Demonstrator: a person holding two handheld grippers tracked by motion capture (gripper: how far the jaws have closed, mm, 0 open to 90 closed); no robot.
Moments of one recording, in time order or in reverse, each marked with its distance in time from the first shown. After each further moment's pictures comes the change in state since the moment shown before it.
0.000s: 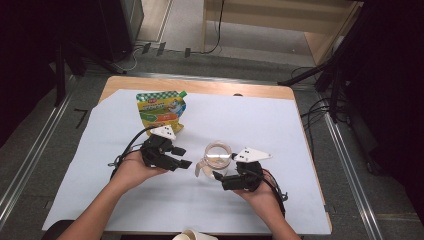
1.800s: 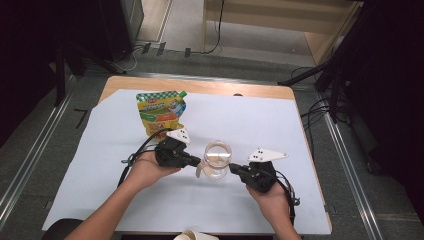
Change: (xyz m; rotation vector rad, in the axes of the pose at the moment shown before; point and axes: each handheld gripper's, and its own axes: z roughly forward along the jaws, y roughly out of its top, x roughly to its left) left arm -0.014 0.014 0.028 0.035 -0.048 0.091; right arm -0.010 -0.001 -0.029 0.030 0.027 0.071
